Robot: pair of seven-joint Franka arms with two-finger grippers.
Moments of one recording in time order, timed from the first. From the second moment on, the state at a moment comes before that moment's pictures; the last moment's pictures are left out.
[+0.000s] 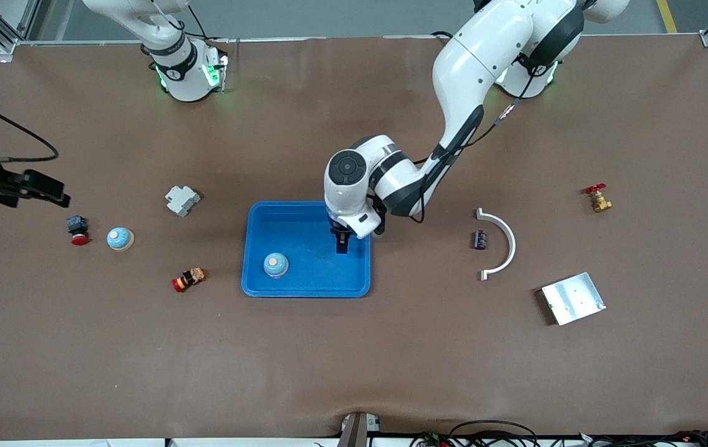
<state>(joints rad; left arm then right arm) -0.65 0.92 -0.24 -1.30 0.19 2.28 -2.43 0.04 0.17 -0.06 -1.46 0.05 1.58 -0.01</state>
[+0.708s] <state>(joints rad) -0.66 0.96 -0.23 -1.30 0.19 2.32 -2.43 0.18 0.48 0.09 -1.49 0.09 1.92 0.49</state>
